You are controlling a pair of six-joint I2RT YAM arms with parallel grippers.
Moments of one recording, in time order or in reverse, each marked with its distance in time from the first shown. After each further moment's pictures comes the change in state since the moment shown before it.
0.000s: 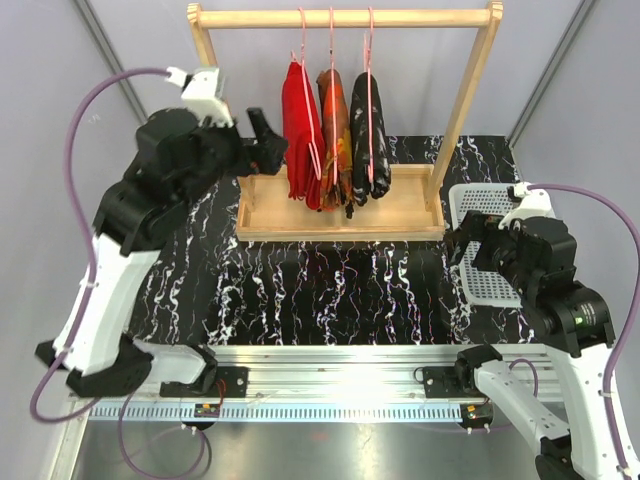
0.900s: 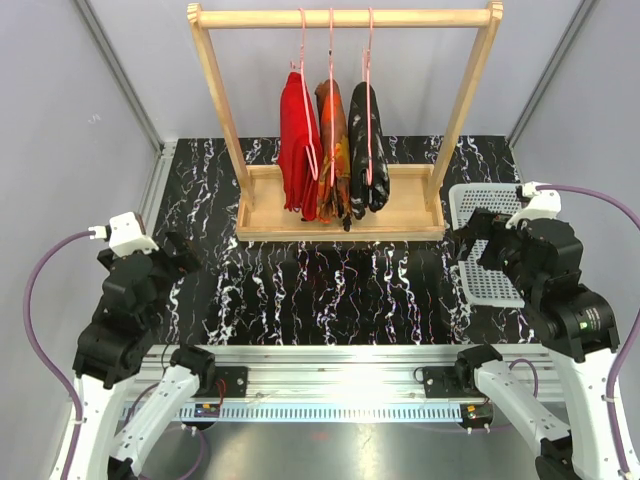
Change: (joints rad) left arm 0.254 -0.789 -0.929 0.014 -0.381 0.002; right arm 0.000 -0.011 0.018 0.001 0.082 -0.019
